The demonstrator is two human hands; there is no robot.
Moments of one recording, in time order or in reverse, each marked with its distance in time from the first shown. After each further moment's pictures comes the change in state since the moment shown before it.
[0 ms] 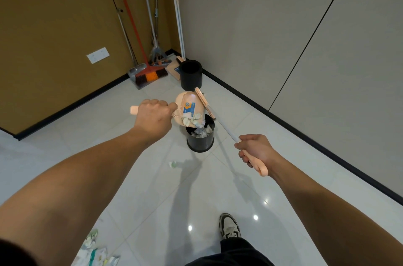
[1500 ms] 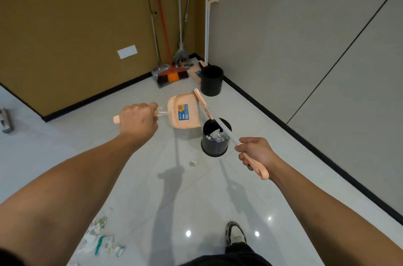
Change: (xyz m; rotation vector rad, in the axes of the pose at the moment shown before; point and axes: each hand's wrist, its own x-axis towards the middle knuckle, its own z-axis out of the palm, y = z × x) left_hand -0.080 -0.096 0.022 -0.064 0.033 -0.377; right_hand -0.011 -0.003 0.073 -0.085 -0.123 -0.041
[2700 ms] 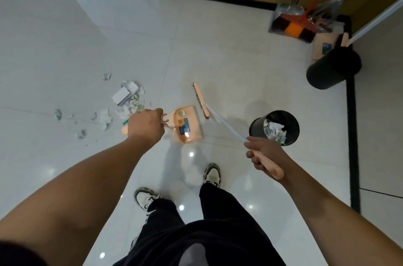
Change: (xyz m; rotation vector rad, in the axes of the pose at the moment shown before) left_hand -0.124 -0.021 0.153 -0.073 -0.533 -0.856; right_hand 0.195 -0.025 0.106 -0.492 -0.621 0.421
